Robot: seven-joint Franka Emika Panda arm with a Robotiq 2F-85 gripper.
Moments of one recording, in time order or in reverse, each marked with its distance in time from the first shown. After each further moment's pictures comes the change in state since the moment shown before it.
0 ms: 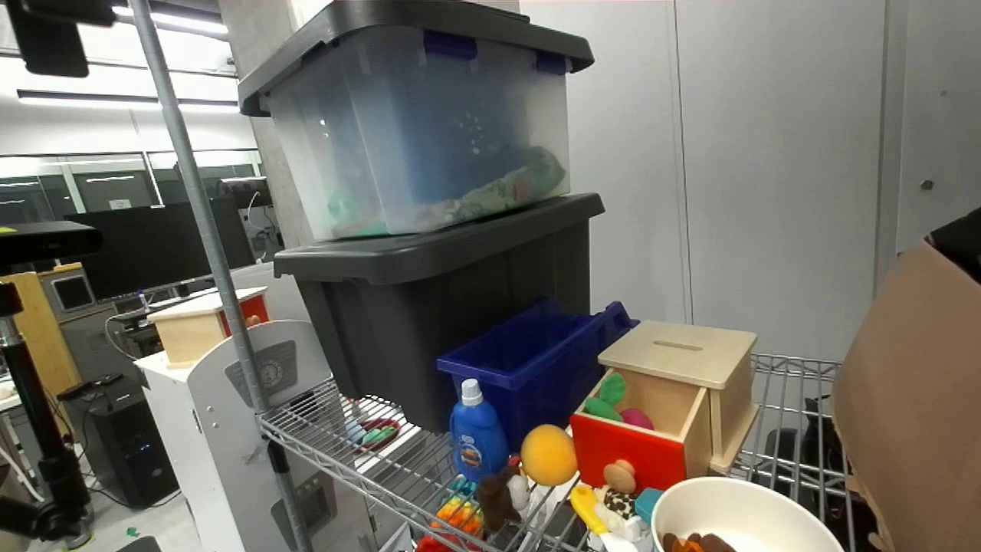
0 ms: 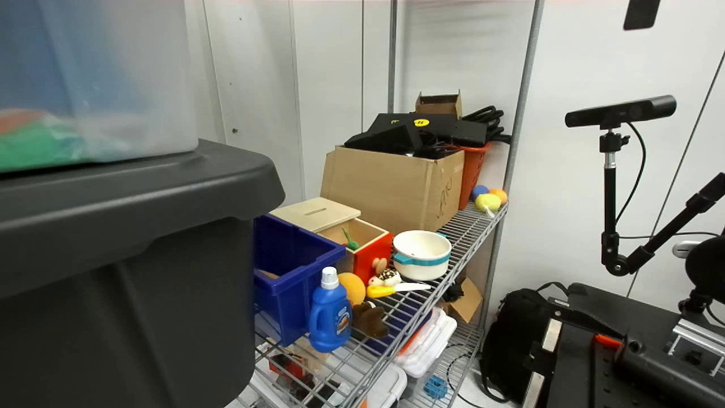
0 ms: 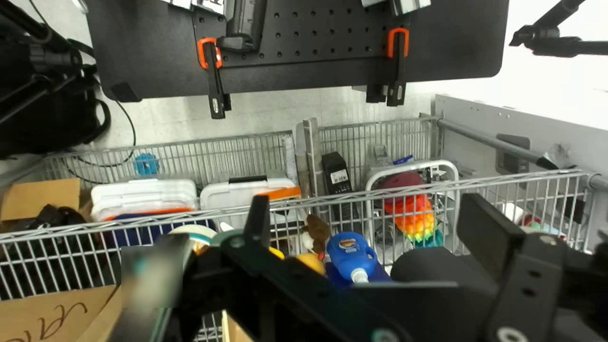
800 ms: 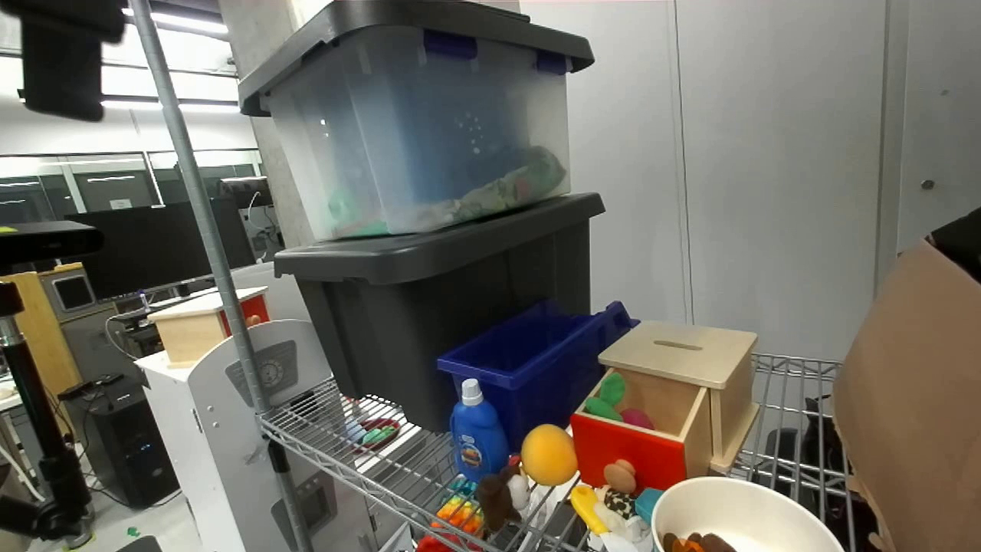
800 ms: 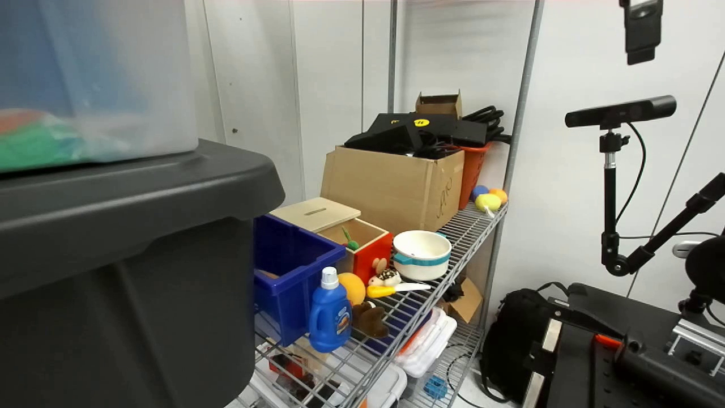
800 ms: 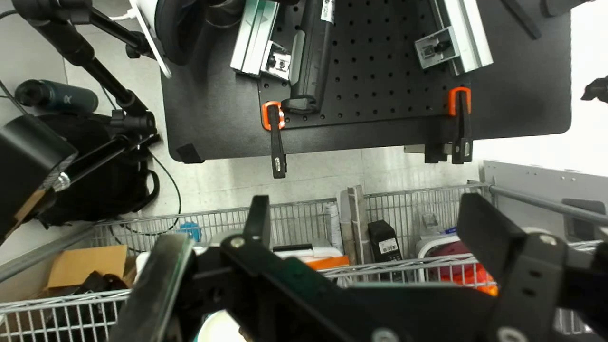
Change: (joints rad) arm -0.051 0.181 -0.023 0.104 -0.110 -0.121 -0.025
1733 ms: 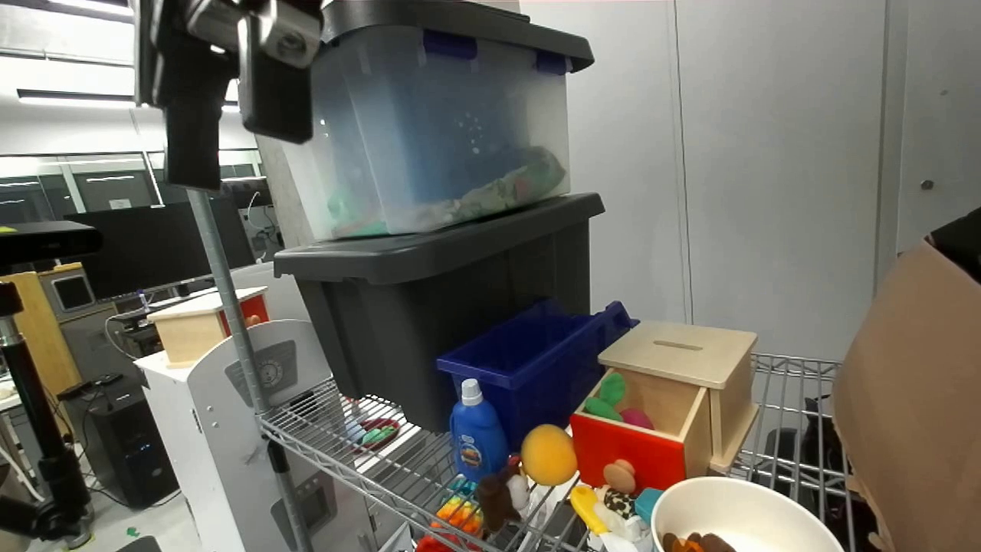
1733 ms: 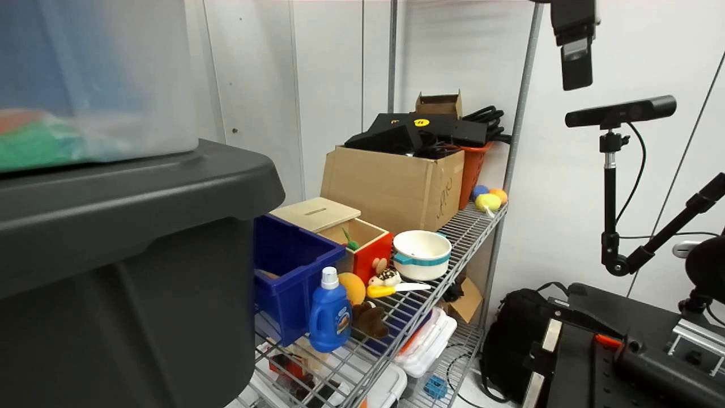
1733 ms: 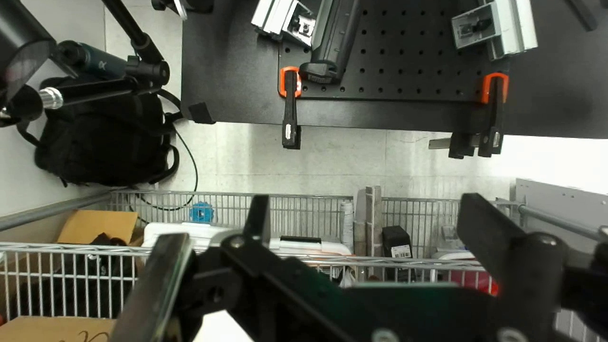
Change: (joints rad) arm 0.030 0.147 0.068 0.060 -0.065 0.081 0.001
